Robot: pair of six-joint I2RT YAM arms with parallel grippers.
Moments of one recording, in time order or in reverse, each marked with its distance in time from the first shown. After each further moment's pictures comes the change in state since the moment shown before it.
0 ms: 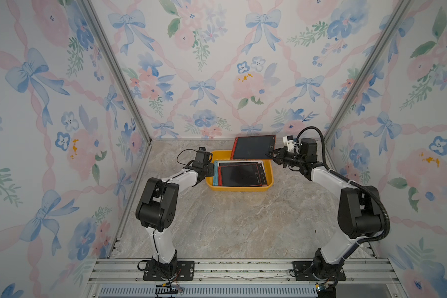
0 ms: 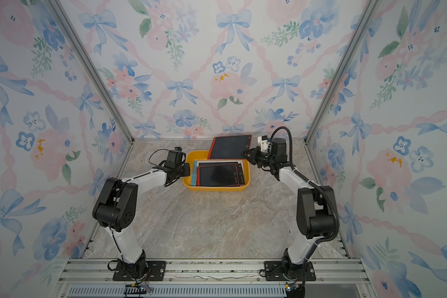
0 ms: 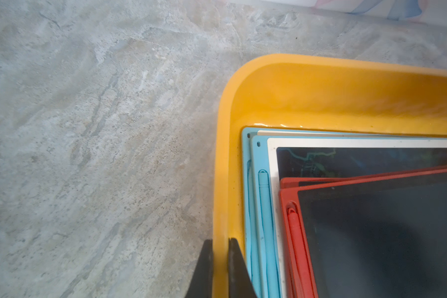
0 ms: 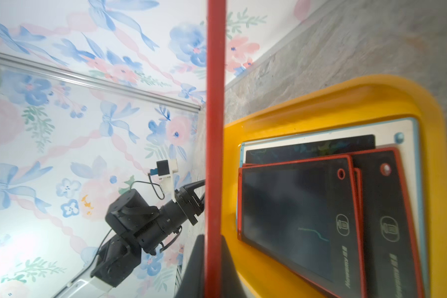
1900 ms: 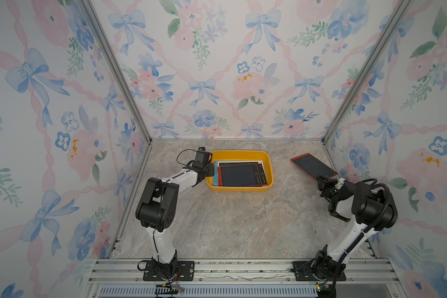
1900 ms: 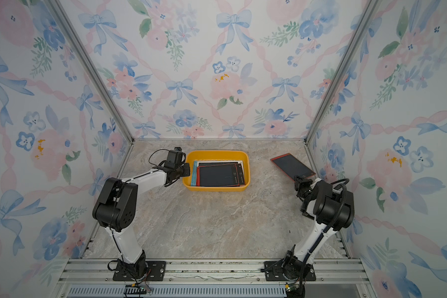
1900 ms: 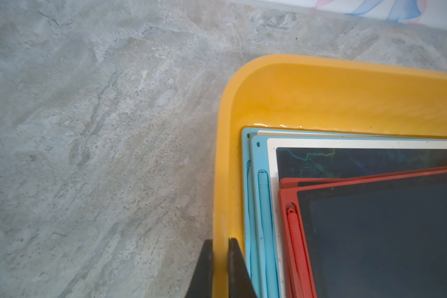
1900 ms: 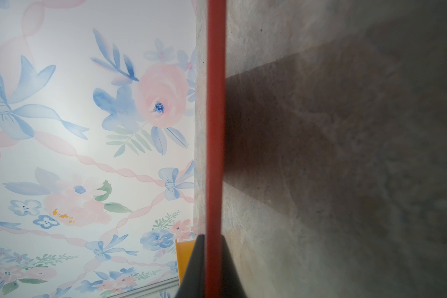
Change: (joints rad) left arm 0.000 0.000 0.000 0.000 0.003 -0.007; right arm -0.571 0.227 -0.571 0.862 0.223 0.396
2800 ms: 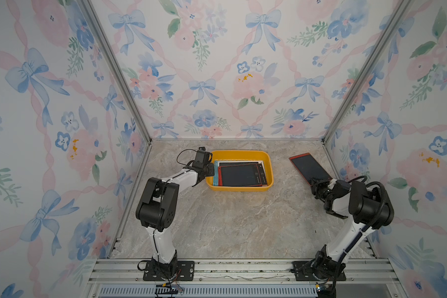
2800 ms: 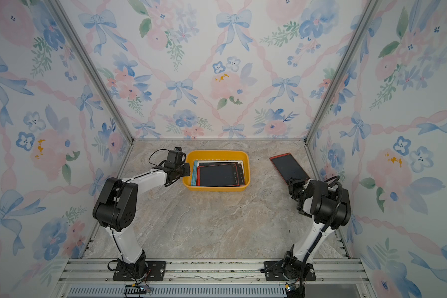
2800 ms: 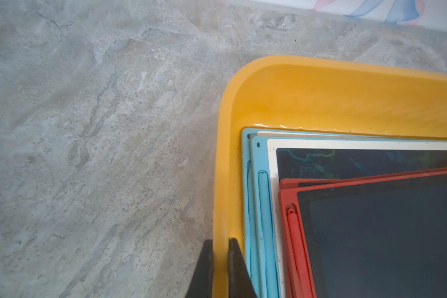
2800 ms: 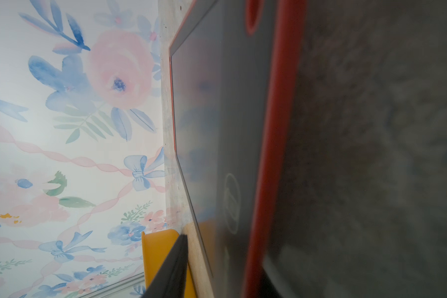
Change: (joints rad) left arm 0.000 0.003 0.000 0.007 0.003 0.000; right arm 0.084 -0.018 0.014 -0.197 0.050 -0.116
